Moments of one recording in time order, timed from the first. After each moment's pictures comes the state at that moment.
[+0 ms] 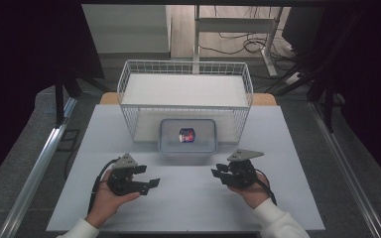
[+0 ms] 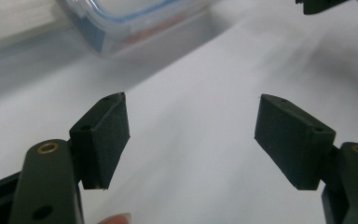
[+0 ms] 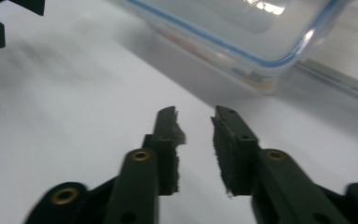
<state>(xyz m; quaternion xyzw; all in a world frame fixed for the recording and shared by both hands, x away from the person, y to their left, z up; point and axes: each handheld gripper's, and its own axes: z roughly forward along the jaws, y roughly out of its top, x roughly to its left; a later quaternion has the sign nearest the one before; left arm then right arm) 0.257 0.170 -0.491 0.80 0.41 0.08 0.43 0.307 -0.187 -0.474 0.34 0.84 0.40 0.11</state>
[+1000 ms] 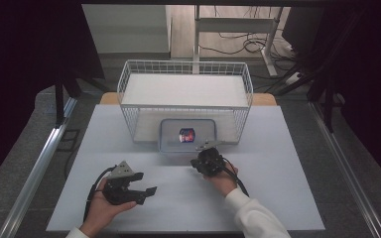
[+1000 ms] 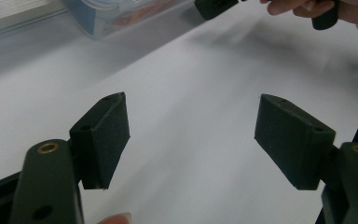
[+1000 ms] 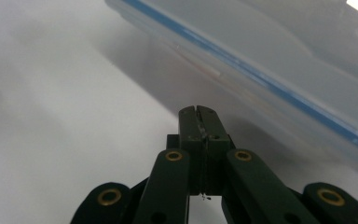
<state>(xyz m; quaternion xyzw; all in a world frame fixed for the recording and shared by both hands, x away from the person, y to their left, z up) 0.240 0.176 -0.494 0.81 0.40 0.08 0.42 0.355 -0.108 -0.508 0.35 0.86 0.35 0.10</state>
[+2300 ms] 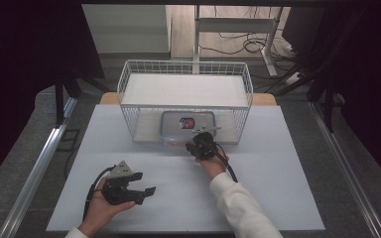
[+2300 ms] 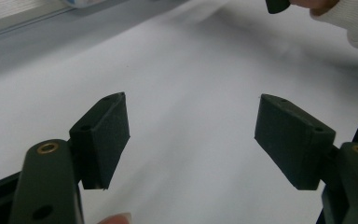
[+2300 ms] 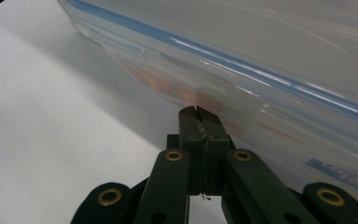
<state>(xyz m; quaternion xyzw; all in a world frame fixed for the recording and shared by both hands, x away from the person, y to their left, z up) 0.240 0.179 -0.494 0.81 0.40 0.08 0.43 0.403 -0.087 -0.508 0.41 0.82 0.39 0.11</state>
